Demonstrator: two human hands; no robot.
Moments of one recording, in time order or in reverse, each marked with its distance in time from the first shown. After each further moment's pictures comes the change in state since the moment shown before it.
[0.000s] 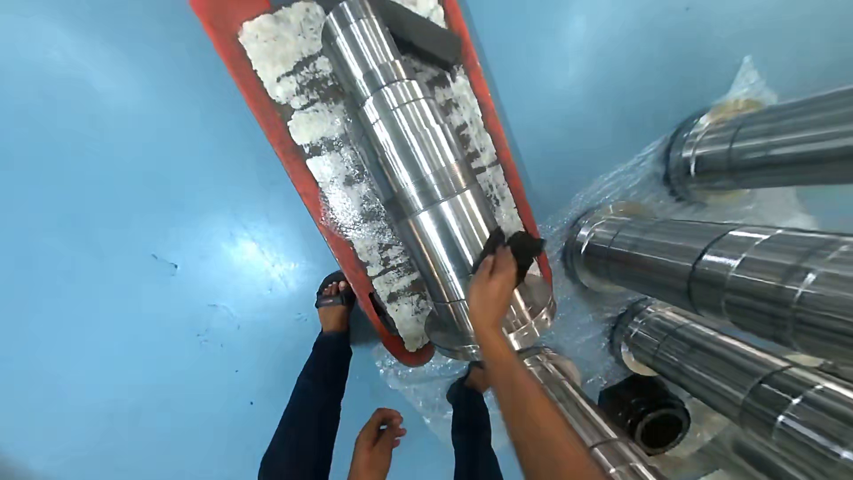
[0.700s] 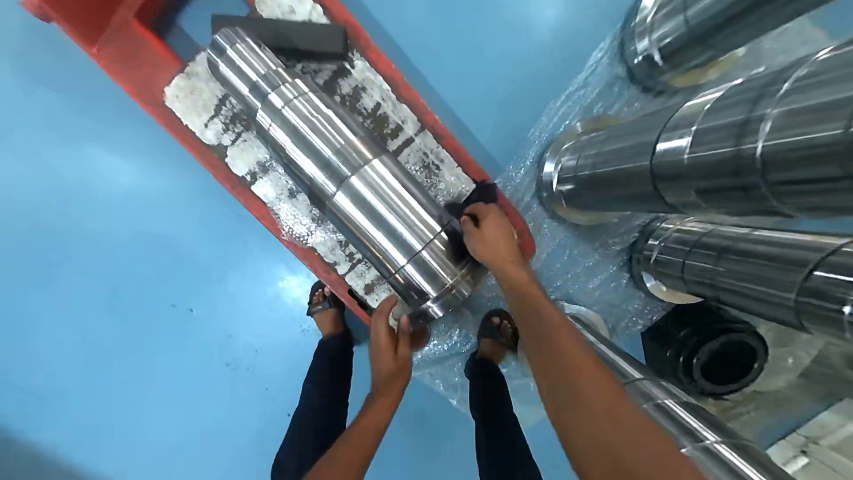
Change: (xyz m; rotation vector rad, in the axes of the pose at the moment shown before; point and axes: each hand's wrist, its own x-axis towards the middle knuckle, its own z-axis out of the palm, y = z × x) left_hand 0.057 0.080 0.113 0.572 0.280 0.934; right_hand 0.060 0.098 -0.100 0.068 -0.332 -0.030
